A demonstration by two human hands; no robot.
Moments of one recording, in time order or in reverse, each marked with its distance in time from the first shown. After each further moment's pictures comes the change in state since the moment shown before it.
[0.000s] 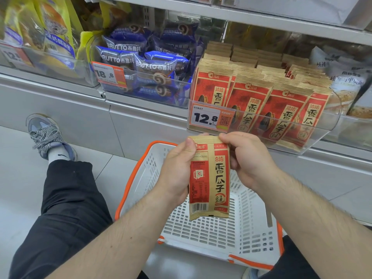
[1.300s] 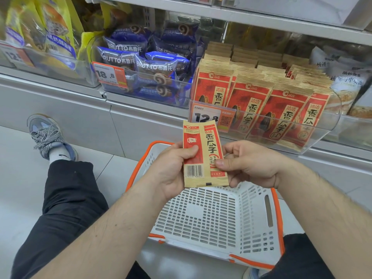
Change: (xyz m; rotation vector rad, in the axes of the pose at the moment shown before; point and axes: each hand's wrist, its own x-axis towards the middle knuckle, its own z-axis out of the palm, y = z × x) left_hand 0.005 0.021 -0.008 -0.156 0.006 -0.307; right_hand 0.005 -0.006 -0.029 -0.229 -0.585 0.234
